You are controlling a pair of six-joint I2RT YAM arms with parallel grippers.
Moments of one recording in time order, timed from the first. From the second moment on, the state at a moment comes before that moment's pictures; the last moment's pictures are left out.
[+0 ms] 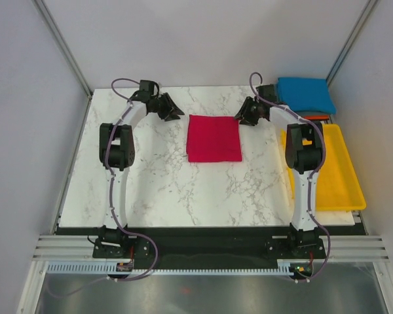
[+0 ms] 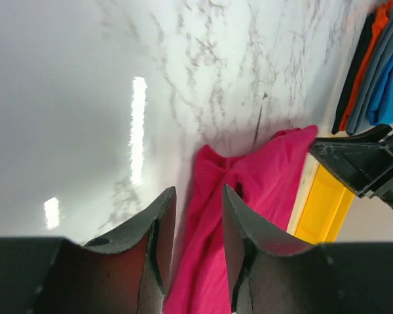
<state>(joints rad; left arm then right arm) -0.14 2.48 2.08 -0.44 0.59 -0.69 0.14 2.33 1.80 -0.31 -0.35 0.60</state>
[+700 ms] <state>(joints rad) -0.24 2.37 1.94 -0.34 0.77 -0.54 0.17 1.95 1.39 -0.29 -0.45 0.51</state>
